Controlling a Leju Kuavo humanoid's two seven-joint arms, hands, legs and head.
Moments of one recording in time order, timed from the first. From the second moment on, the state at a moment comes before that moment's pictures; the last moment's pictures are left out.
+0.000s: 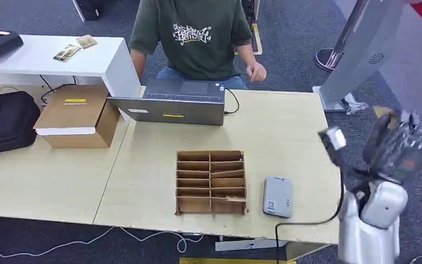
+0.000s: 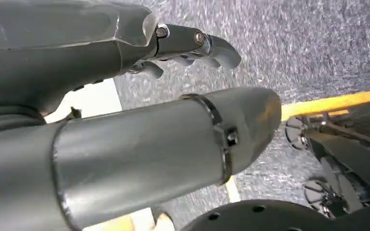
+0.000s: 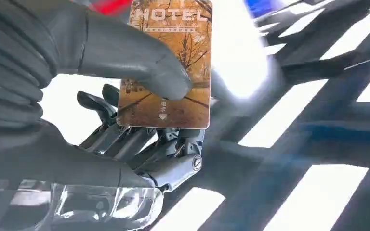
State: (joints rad) left arm -0.09 0.06 -1.54 -0.05 1.32 -0.14 -0.13; right arm -0.33 -0.07 -0.15 -1.48 1.57 -0.68 0.30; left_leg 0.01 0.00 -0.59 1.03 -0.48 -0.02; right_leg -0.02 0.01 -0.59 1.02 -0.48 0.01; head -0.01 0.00
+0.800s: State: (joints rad) left arm -0.12 0.08 -1.54 -0.08 1.21 -0.16 -0.07; right arm -0.95 -0.06 0.65 -0.72 1.57 -0.68 0.44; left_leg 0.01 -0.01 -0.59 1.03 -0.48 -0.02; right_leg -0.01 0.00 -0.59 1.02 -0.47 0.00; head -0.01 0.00
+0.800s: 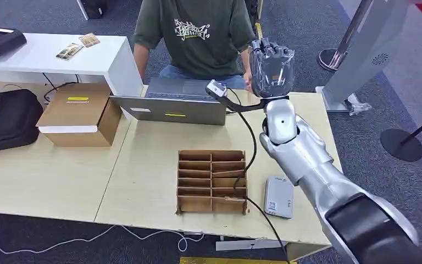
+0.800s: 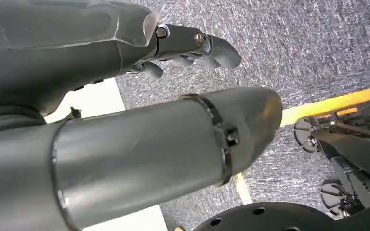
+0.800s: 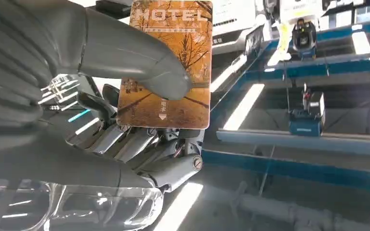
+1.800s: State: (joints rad) left arm -0.12 0.08 -1.54 -0.08 1.23 -0.17 -0.07; right arm -0.96 -0.03 0.65 -0.62 1.57 -0.68 0.37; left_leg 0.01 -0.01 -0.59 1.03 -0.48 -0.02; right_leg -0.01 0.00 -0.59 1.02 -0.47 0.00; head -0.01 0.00
